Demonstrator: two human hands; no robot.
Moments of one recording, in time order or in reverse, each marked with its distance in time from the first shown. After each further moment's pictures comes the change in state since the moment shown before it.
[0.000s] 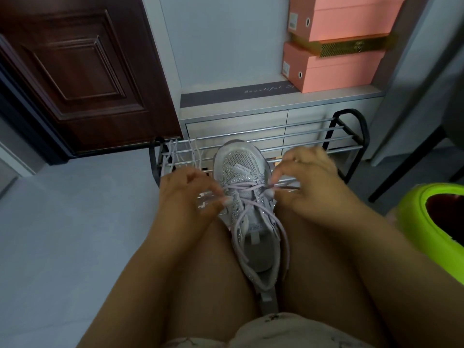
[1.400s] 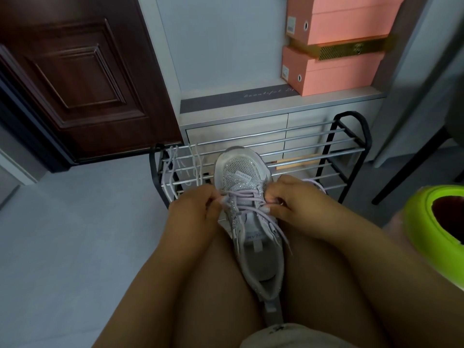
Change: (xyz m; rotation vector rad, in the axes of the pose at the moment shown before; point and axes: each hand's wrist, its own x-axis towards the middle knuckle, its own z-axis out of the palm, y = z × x) left_hand 0.003 0.006 0.014 -0.017 -0.034 -0.069; right_hand 0.005 0.003 0.020 0.102 -0.294 -0.025
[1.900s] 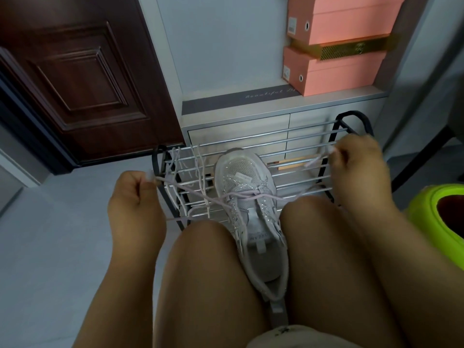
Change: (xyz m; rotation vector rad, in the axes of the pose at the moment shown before) left_hand -0.003 -0.024 -0.041 -0.346 0.541 -0.323; right_hand -0.004 0.025 -0.032 -0.033 0.777 0.314
